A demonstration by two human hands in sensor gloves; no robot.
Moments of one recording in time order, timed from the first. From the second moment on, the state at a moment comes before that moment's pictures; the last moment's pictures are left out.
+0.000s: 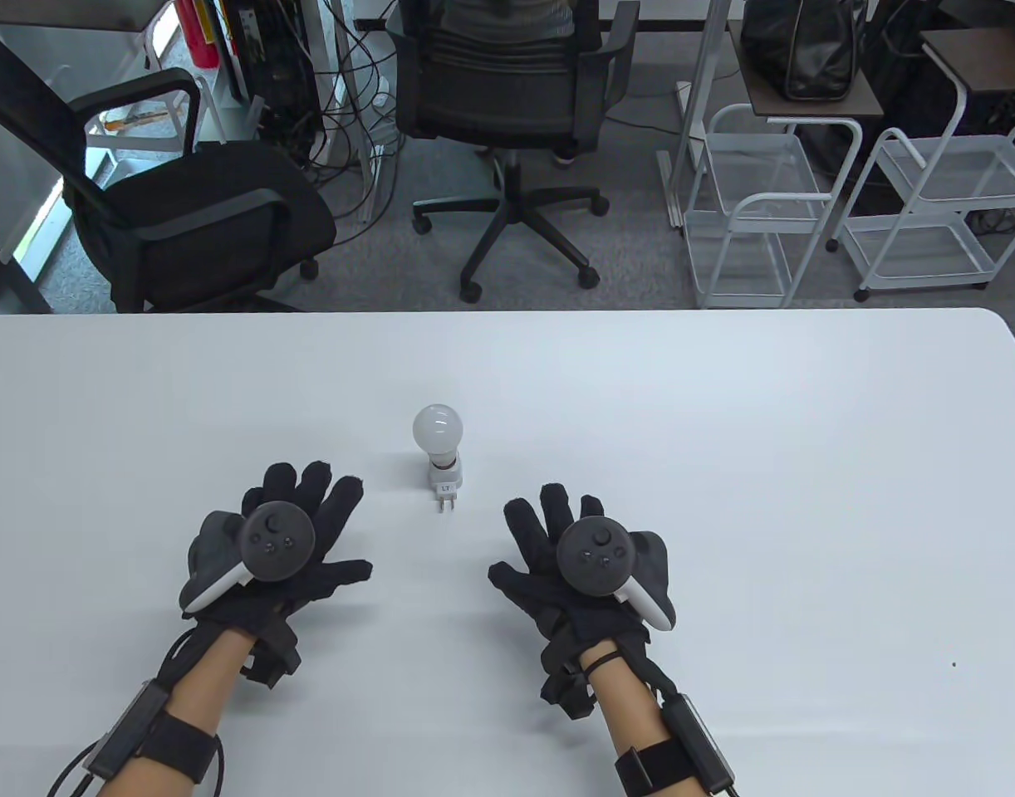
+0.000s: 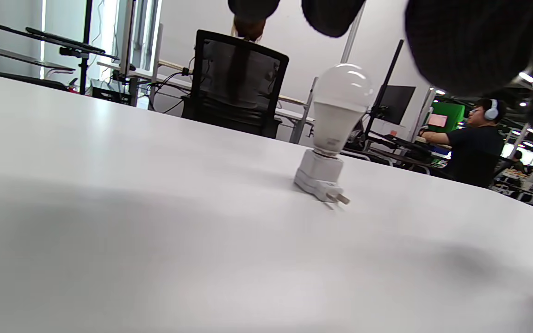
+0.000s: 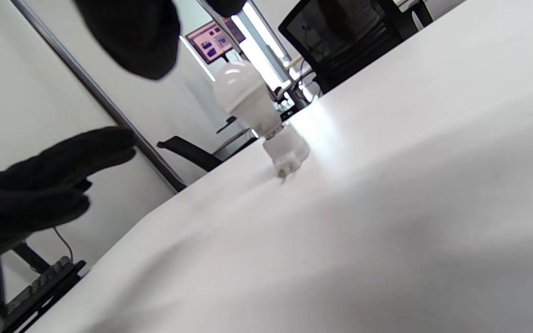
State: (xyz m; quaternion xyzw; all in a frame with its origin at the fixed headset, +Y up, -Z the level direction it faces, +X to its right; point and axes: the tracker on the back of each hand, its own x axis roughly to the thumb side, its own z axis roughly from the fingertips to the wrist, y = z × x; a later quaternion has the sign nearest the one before) left_hand -0.257 -0.682 -0.310 -0.04 -0.15 0.13 0.98; right_hand 0.056 -0.688 -0.307 0.16 0.07 0.92 0.35
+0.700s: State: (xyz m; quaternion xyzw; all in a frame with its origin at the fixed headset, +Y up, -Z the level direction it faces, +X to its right) left_hand -0.258 -0.693 -0.278 -0.01 -0.19 0.12 0.97; right_hand 0.053 -0.696 -0.294 0.20 0.05 0.91 0.35
